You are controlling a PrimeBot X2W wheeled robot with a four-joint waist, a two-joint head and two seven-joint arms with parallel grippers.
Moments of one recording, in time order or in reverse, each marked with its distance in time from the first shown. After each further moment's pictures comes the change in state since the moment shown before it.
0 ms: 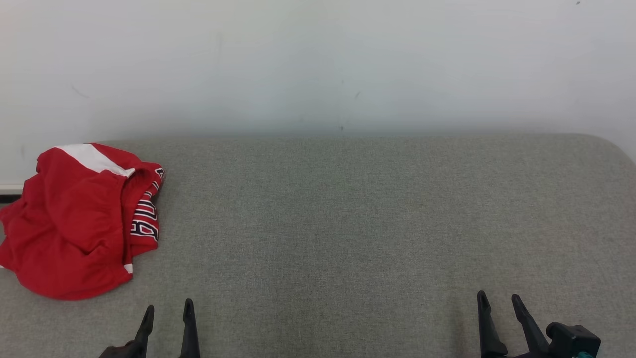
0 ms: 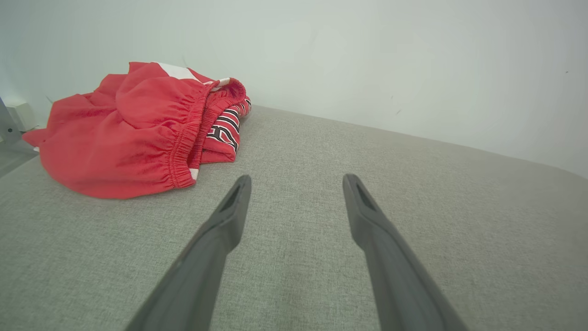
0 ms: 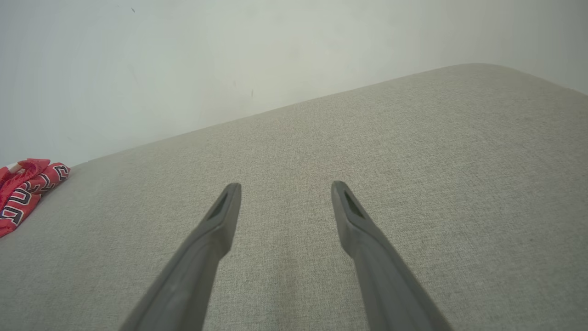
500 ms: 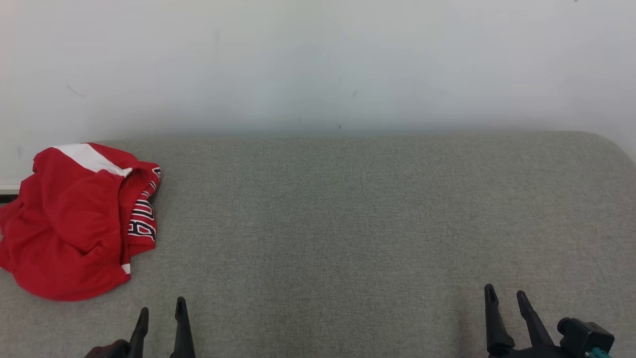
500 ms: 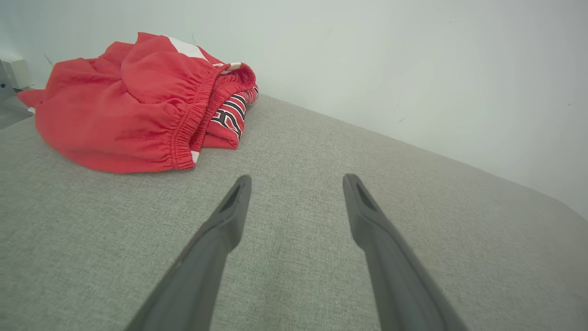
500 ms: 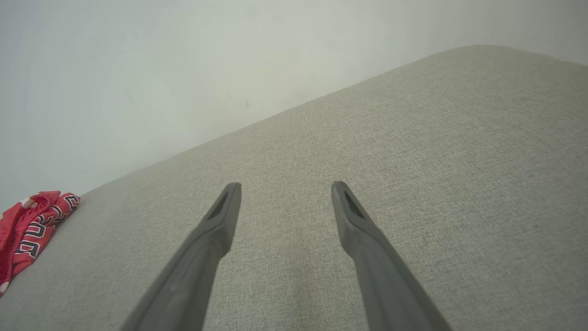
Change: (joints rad) left arm -0.001 0.000 0.002 -0.014 -0.130 0.024 0.032; right arm -0.008 0.001 -0.012 -0.021 0.113 0.000 0.027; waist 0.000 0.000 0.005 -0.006
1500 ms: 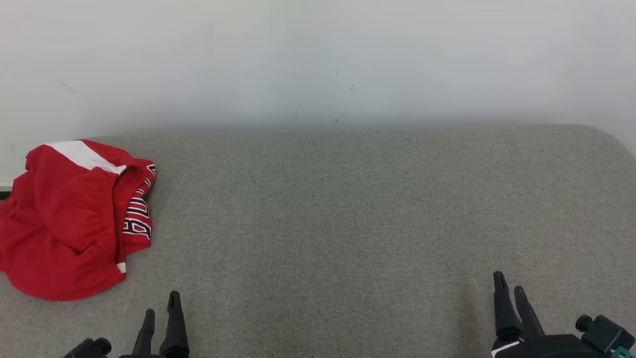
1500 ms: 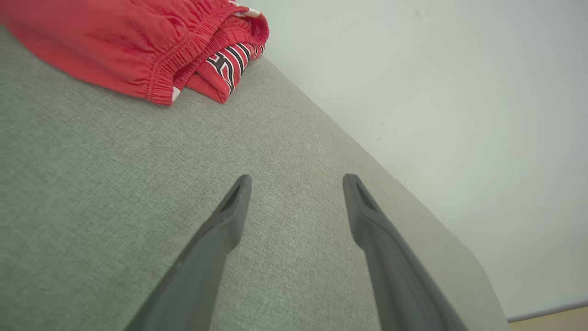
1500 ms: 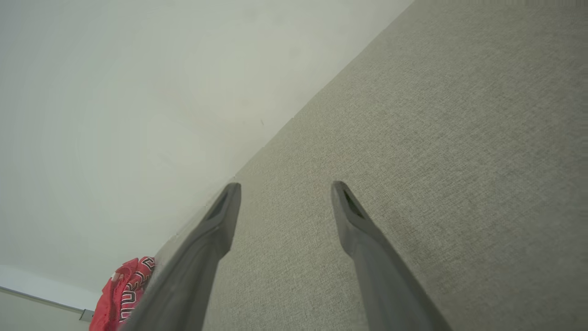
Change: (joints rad) left arm -0.035 -0.004 0.010 0.015 -0.409 -0.022 0.077; right arm -0.013 0.001 0.012 -0.054 0.413 -0.001 0.066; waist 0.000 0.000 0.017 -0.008
